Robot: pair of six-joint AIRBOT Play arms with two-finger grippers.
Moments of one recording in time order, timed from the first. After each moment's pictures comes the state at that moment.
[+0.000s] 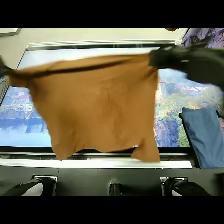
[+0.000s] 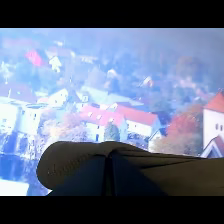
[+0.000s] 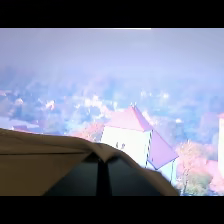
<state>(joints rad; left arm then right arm) 0.13 -1.21 1.69 1.41 -1.35 -1.72 0.29 -1.22 1.61 1.62 -0.97 -1.38</state>
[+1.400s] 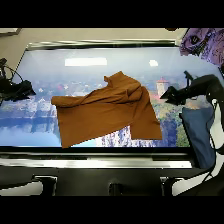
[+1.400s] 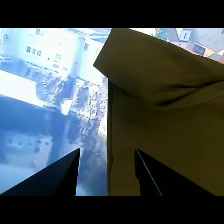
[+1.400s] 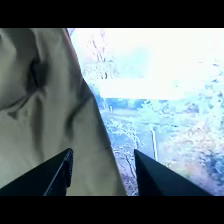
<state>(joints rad) 0.25 -1.46 1.58 1.39 -1.40 -1.65 -0.30 -1.80 1.55 2.21 -1.30 -1.80</state>
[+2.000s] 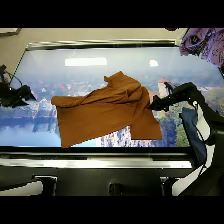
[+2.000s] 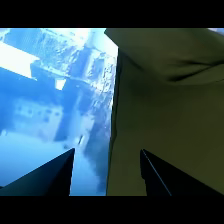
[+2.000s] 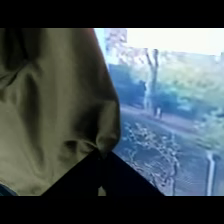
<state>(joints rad) 0.30 -1.41 1.47 1.36 -1.46 -1.69 -0.18 -1.93 1.53 2.29 -1.32 -1.87</state>
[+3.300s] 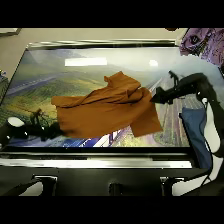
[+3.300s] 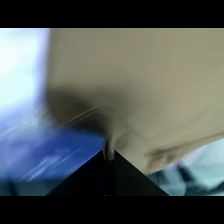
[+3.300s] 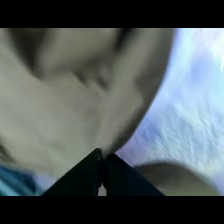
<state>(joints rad) 0.23 -1.19 0.70 0.90 -1.11 -1.44 -0.18 -1.72 1.54 2.33 -1.34 -1.82</state>
